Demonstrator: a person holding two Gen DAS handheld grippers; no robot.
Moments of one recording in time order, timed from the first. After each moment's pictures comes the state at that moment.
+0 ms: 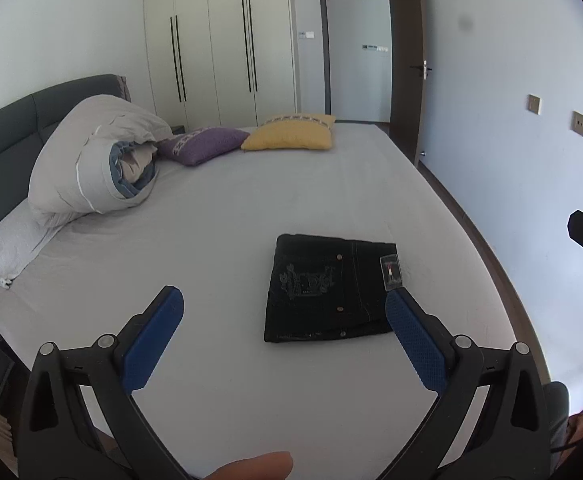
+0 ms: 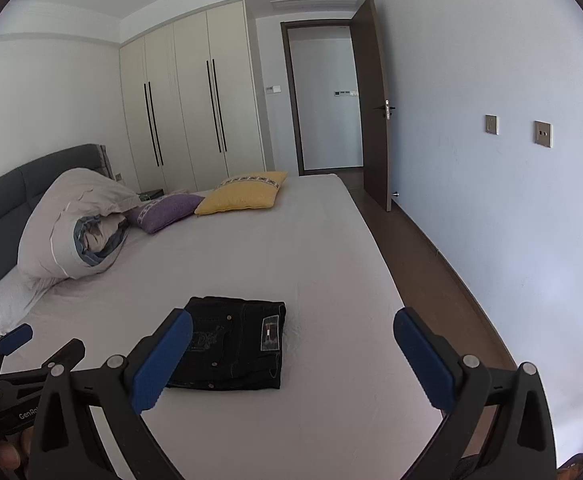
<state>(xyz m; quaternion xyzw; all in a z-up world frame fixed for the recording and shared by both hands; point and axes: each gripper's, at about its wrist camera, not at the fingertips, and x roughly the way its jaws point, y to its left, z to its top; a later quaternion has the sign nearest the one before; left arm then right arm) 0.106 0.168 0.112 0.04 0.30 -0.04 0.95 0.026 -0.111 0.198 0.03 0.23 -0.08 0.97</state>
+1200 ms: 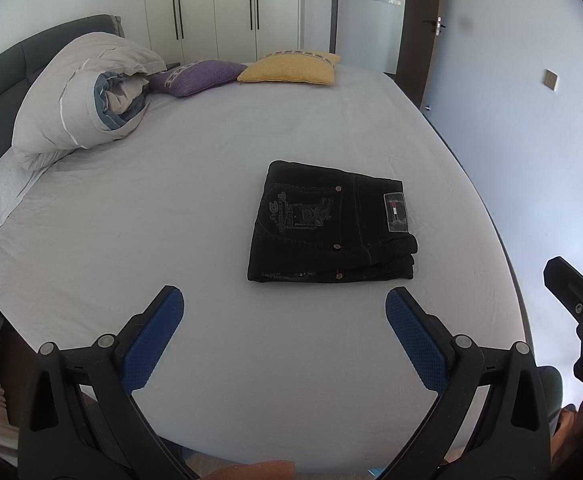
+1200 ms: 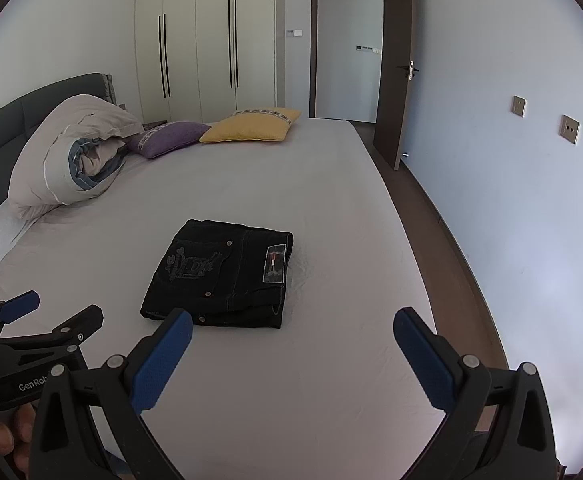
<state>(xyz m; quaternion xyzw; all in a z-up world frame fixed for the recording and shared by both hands) 0.133 0.168 0.058 0.01 0.40 -0.04 0.92 0.048 -0.079 0.144 -0.01 0.33 -0.07 0.94</state>
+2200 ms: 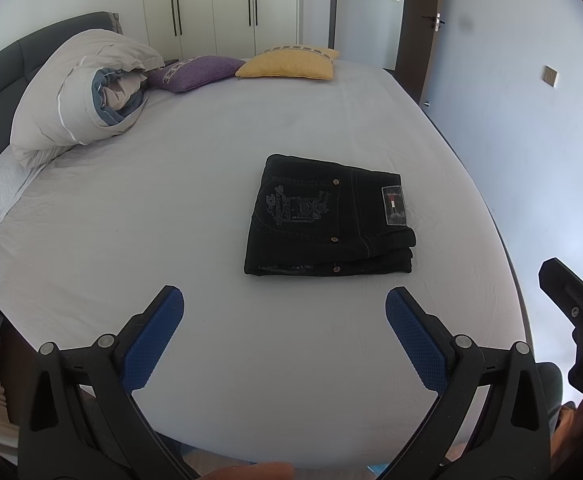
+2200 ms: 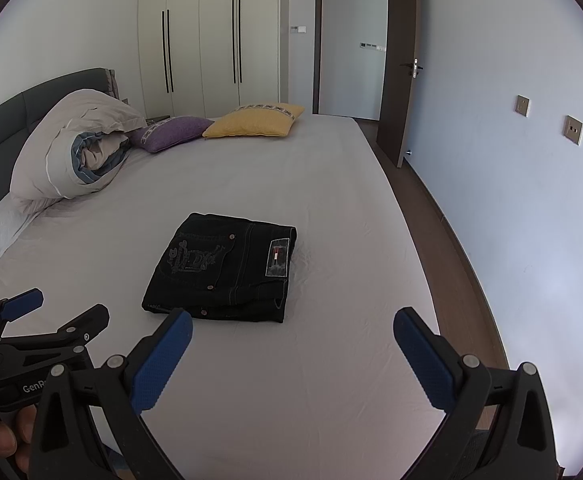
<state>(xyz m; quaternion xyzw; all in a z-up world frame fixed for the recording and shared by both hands) 0.130 0.165 0.053 0.01 0.41 -0.04 0.91 0.046 -0.076 0.135 -0.02 0.33 -0.06 0.94</state>
